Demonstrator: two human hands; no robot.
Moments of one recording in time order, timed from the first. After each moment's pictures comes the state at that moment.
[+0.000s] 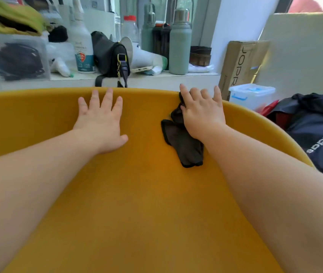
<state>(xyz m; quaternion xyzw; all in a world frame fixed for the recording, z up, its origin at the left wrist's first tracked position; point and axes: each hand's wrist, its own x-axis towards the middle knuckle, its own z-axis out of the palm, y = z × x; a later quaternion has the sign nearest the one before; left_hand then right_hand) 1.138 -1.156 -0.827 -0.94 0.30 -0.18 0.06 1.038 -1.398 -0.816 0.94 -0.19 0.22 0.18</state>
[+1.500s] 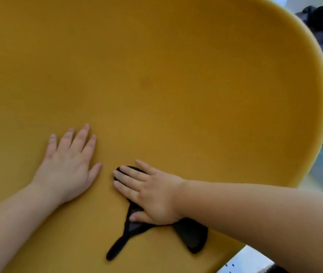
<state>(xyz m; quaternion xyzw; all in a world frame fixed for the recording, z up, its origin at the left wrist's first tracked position) 1.025 -0.992 -1.021 -0.91 0.40 -0.01 0.10 0.873 -1.177 -1.007 0.95 0.20 -0.23 0.09</state>
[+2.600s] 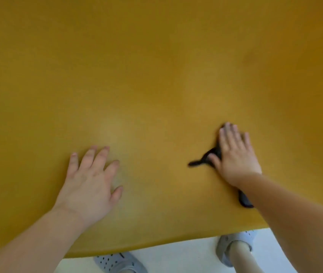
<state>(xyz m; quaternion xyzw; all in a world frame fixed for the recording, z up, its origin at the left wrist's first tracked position) 0.963 -0.810 -0.896 -0.92 0.29 0.22 0.16 0.874 -1.176 -1.006 0.97 -0.12 -0.22 -0.01</state>
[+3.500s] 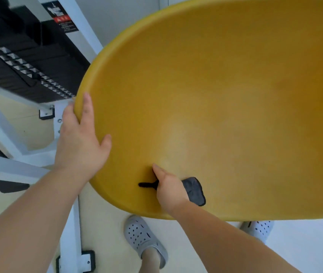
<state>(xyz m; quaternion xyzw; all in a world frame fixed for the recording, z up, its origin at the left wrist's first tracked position) 1.019 -0.714 -0.755 -0.99 -0.02 0.13 -0.11 0.895 -0.885 -0.887 0.85 -0.09 -0.34 -0.40</state>
